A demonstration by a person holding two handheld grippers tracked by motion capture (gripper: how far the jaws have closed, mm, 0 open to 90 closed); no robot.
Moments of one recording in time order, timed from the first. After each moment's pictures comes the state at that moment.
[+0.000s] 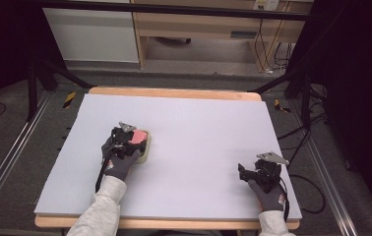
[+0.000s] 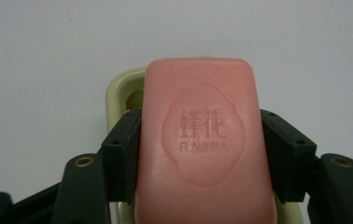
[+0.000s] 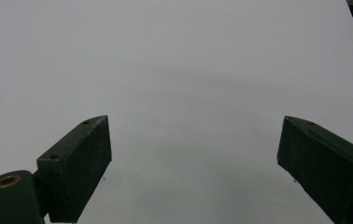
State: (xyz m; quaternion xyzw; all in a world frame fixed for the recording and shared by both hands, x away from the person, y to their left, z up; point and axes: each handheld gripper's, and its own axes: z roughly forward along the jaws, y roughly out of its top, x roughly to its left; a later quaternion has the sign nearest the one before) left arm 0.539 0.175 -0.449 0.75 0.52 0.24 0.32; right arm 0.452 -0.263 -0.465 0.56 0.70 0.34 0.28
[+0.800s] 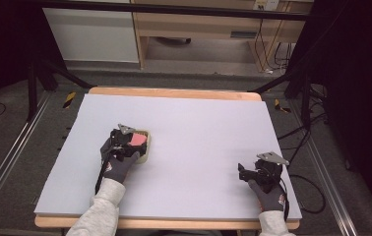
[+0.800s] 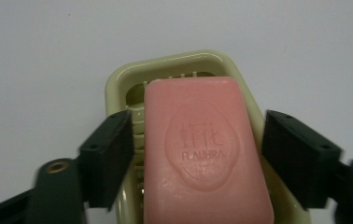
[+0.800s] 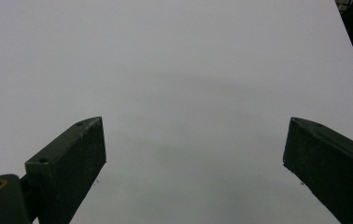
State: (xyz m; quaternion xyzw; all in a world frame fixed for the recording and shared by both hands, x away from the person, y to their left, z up) left arm 0.534 0.180 -0.451 0.75 0.52 0.24 0.33; right arm 0.451 -0.261 -0.464 0.57 0.70 0.34 0.29
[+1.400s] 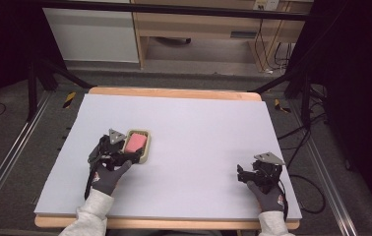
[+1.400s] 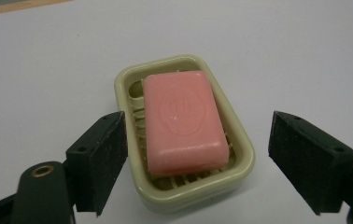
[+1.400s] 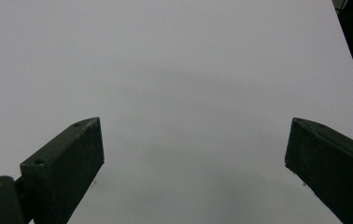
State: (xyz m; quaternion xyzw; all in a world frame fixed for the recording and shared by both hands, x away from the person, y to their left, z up) left arm 0.487 0.195 -0.427 0.75 0.49 0.24 0.37; right arm 0.451 -0.257 -0.466 0.55 0.71 0.31 0.31
